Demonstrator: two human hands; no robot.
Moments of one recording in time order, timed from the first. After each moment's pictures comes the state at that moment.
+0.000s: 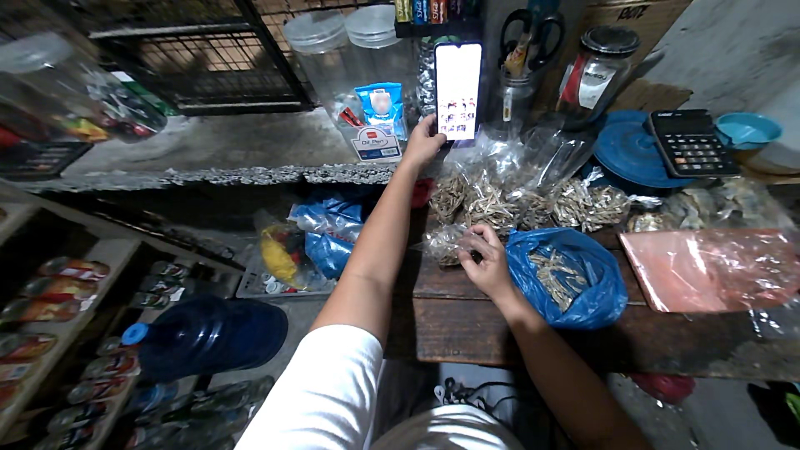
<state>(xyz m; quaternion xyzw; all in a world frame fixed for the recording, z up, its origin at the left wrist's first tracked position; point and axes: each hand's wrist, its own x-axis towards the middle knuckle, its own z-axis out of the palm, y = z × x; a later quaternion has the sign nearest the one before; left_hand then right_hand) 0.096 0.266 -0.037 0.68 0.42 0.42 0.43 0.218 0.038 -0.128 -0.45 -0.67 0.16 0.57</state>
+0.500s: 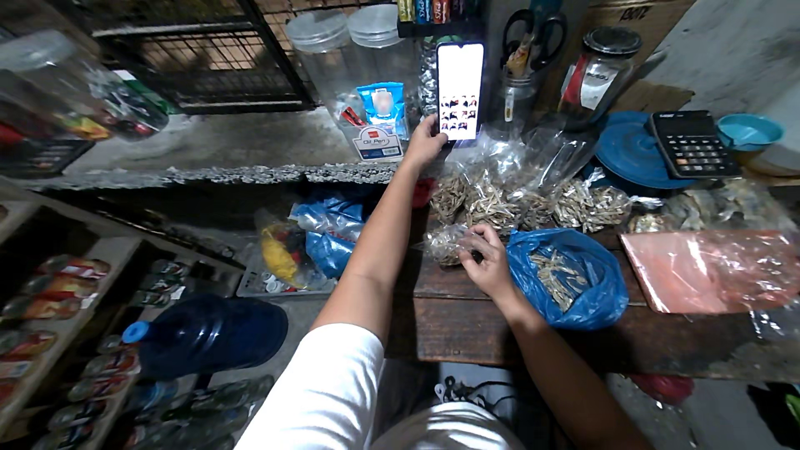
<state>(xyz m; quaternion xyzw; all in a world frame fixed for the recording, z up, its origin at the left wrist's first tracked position) 0.096 0.267 -0.038 0.68 0.42 0.42 0.43 0.218 0.038 -0.128 -0.45 -0.67 0.17 0.57</state>
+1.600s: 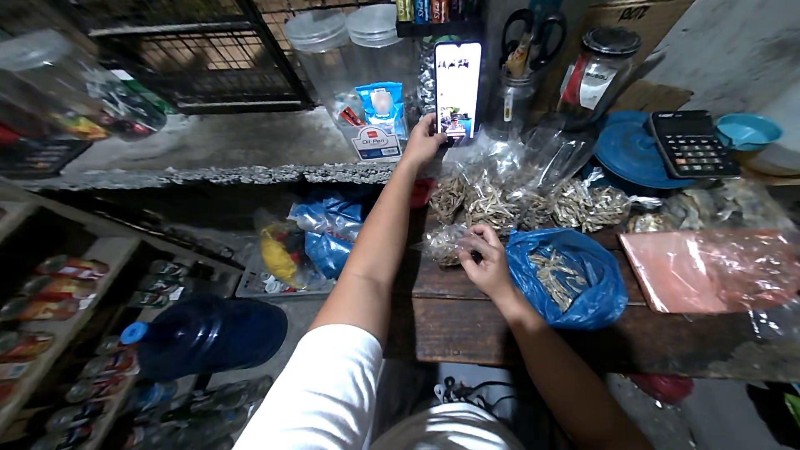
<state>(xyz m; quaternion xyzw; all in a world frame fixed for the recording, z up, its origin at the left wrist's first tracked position) 0.094 0.269 -0.039 0.68 0.41 0.42 0.43 0.218 0.038 -0.129 -0.45 -0.66 0.17 0.57</state>
